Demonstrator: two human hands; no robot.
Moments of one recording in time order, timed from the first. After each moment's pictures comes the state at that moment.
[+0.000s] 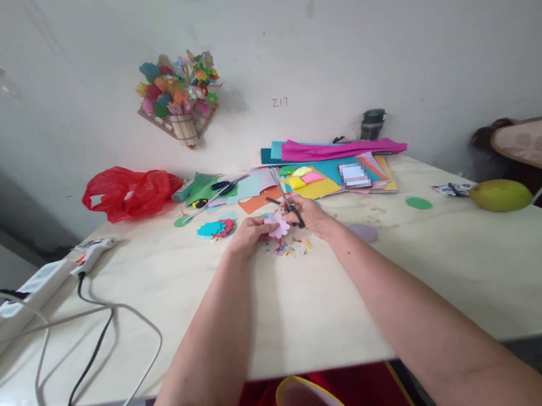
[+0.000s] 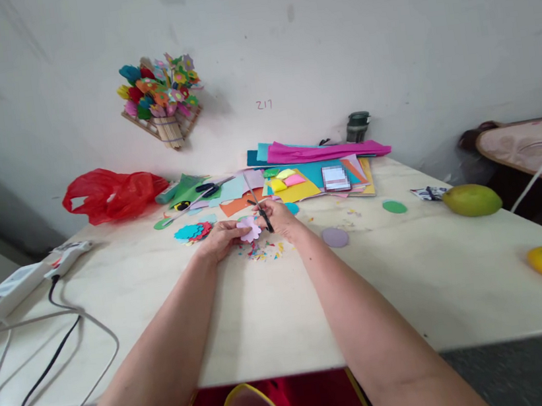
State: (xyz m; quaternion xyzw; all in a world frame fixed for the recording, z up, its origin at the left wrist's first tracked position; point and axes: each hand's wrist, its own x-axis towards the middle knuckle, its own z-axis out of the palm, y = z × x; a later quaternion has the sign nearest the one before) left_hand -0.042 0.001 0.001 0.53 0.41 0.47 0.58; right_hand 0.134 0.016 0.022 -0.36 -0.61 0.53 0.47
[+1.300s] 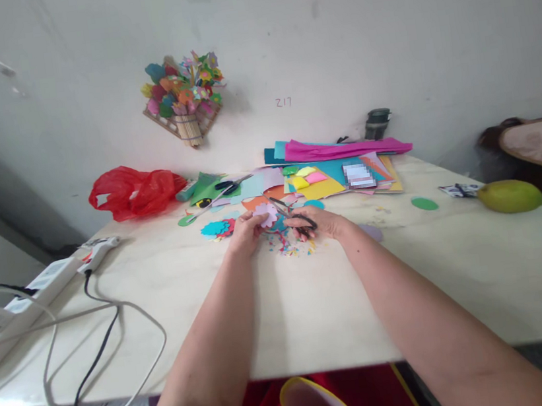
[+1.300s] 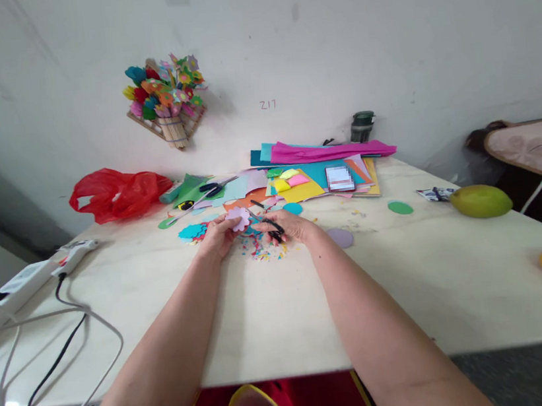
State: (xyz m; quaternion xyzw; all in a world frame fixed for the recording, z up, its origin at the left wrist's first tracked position) left_hand -0.044 0.004 0.002 0.41 0.35 0.62 0.56; right_hand 0.153 0.019 0.020 -0.33 -0.70 0.57 0.27
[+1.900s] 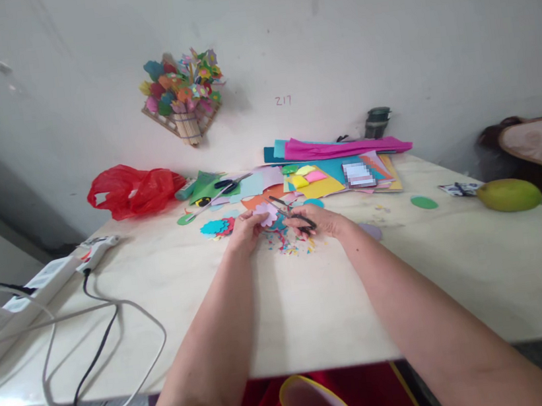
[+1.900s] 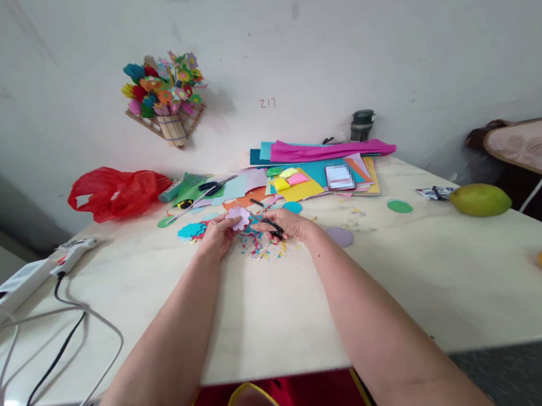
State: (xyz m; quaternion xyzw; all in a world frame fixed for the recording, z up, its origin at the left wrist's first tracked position) left_hand -0.043 0.004 0.004 0.40 0.37 0.62 0.57; right_hand 0.151 0.017 0.022 -0.36 -0.71 0.55 0.27
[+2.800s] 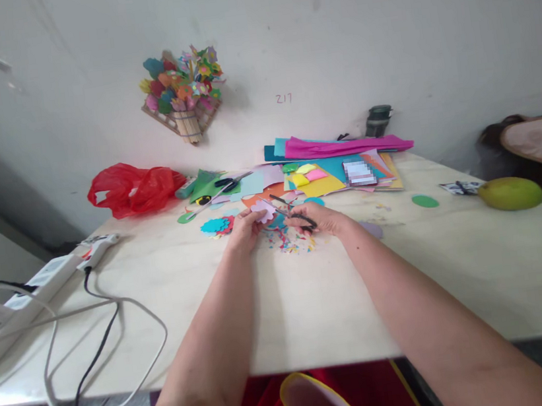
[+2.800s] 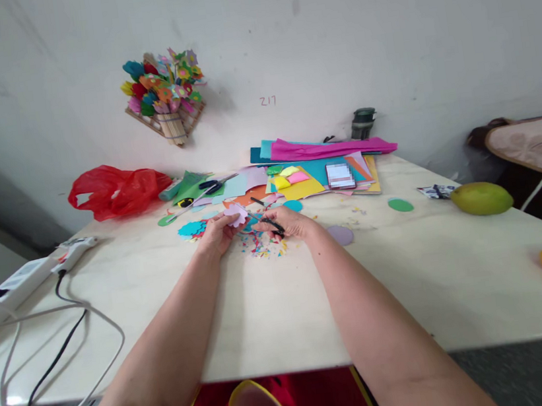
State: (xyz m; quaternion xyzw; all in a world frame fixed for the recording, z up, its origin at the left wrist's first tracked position) left_hand -0.045 0.004 0.004 0.40 0.35 0.62 0.57; right_hand 0.148 0.012 0.027 -0.38 -0.68 0.56 0.27
